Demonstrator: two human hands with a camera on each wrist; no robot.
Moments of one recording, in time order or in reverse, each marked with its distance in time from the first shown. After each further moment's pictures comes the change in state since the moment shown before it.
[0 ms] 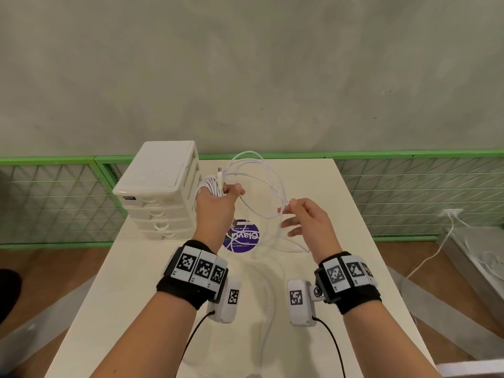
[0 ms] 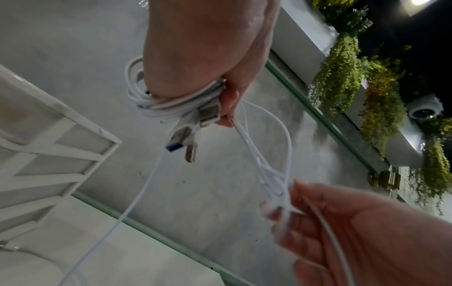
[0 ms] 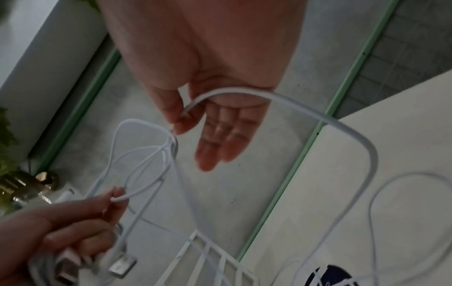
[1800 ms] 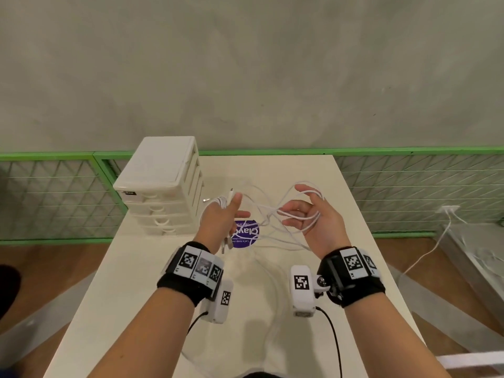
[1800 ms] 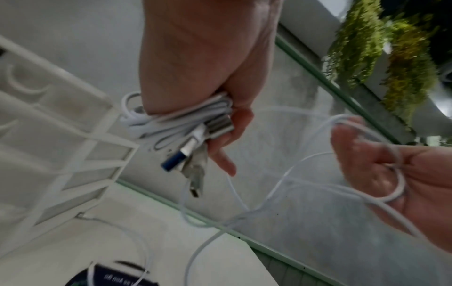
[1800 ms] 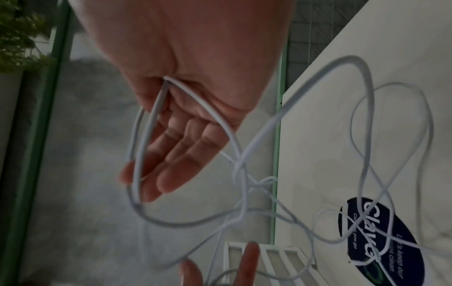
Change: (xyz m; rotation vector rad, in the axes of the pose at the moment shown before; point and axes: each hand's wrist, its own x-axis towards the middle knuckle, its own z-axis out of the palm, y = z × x) left_hand 0.005 -0.036 -0.014 0.168 -0.225 -0.239; right_hand -0.003 -0.005 -0.007 0.636 -0.210 0.042
